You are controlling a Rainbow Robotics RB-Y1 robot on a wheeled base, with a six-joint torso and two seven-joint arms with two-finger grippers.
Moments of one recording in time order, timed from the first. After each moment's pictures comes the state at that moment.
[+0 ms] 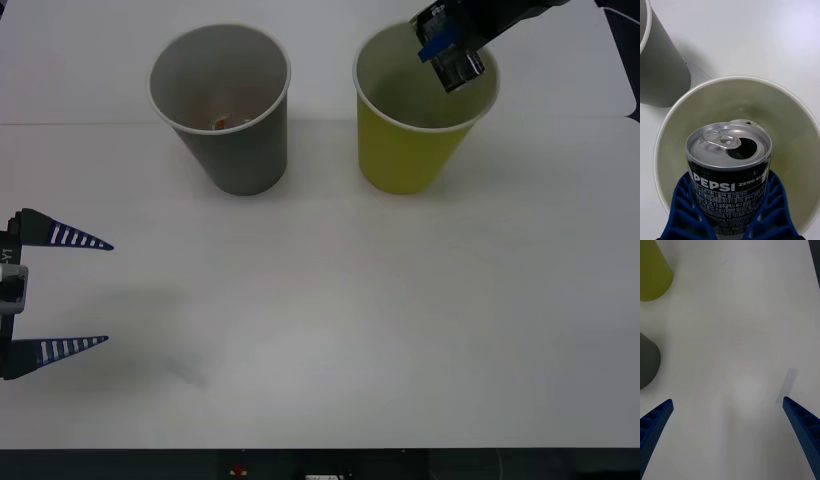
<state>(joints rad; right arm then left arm) -1.22 -0.65 0.24 -1.21 2.12 -1.51 -1.27 0.26 1.13 0.26 -2.01 -1.31 -1.13 -0.09</state>
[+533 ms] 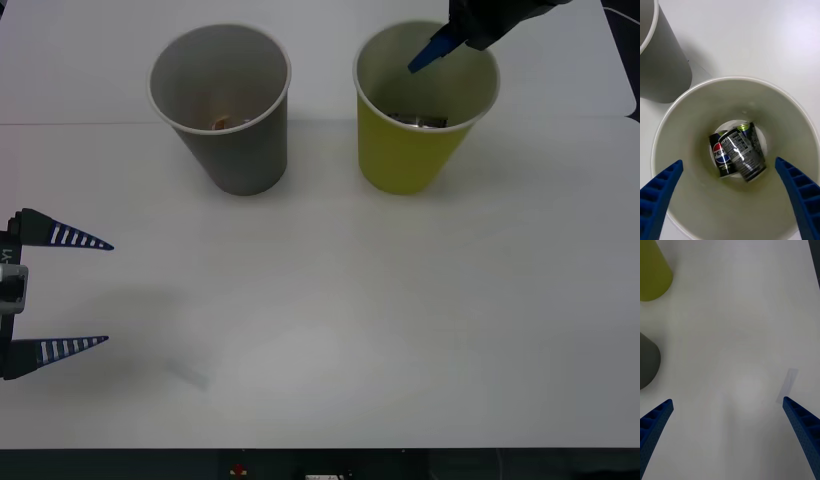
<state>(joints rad) -1.22 -0.67 0.24 -1.21 2.10 -1.51 -1.20 0.26 1.13 0.26 -2.01 -1.31 -1.13 -0.09</state>
